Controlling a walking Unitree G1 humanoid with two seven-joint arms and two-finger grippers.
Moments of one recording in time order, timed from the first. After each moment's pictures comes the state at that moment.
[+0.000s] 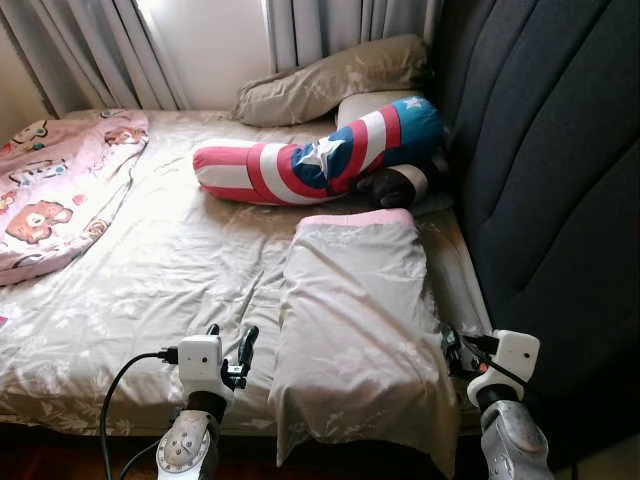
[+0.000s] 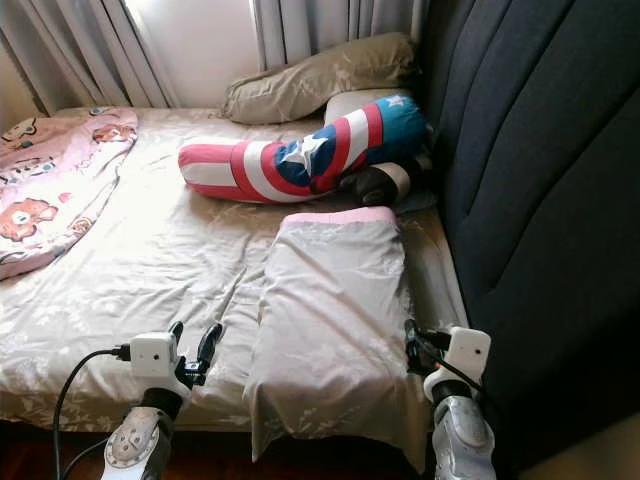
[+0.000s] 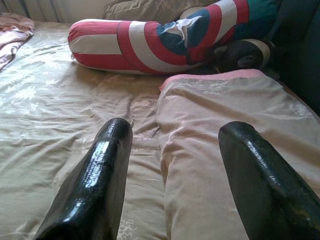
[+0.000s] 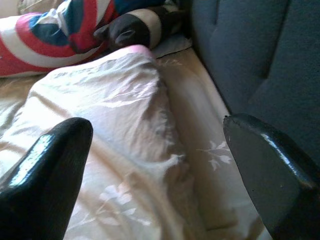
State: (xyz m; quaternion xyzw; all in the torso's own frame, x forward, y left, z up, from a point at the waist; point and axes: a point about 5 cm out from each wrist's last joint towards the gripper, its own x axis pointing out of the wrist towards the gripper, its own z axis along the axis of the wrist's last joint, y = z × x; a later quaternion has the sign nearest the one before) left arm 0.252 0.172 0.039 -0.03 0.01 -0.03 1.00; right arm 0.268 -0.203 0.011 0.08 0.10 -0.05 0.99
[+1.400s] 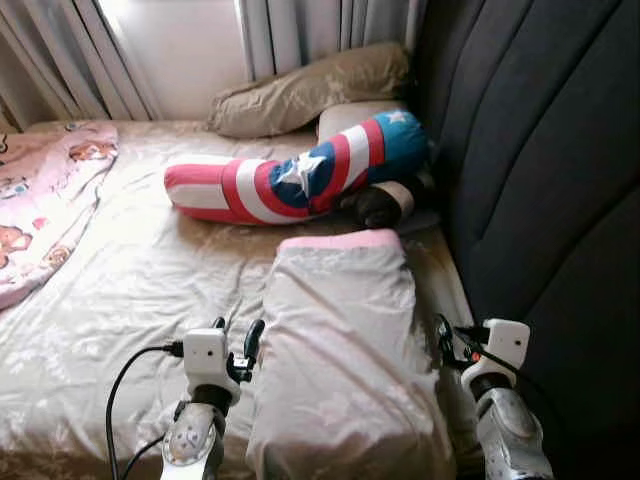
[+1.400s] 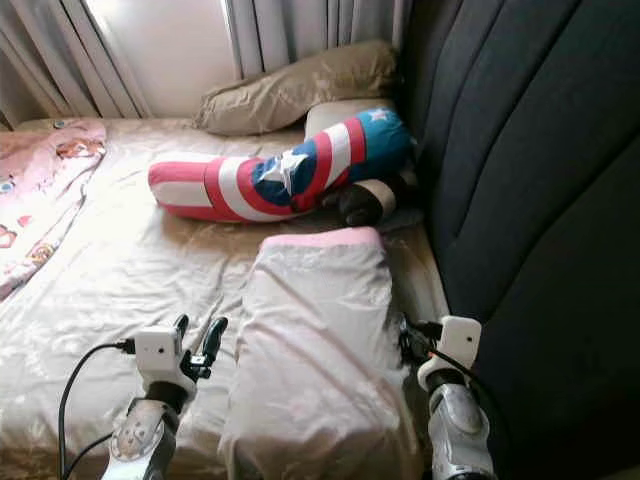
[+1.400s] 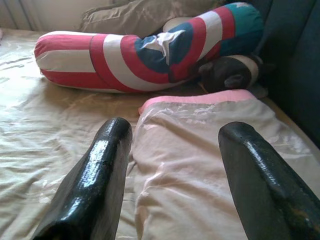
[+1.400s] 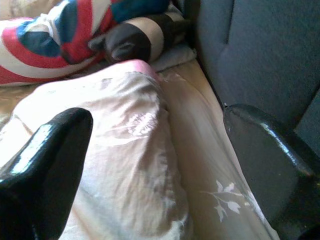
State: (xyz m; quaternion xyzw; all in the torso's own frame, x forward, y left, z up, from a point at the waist) left arm 0.256 0.165 0.050 -0.03 0.00 -0.03 1.00; right arm 0.280 -0.196 0.020 0.07 0.09 -0.02 0.99
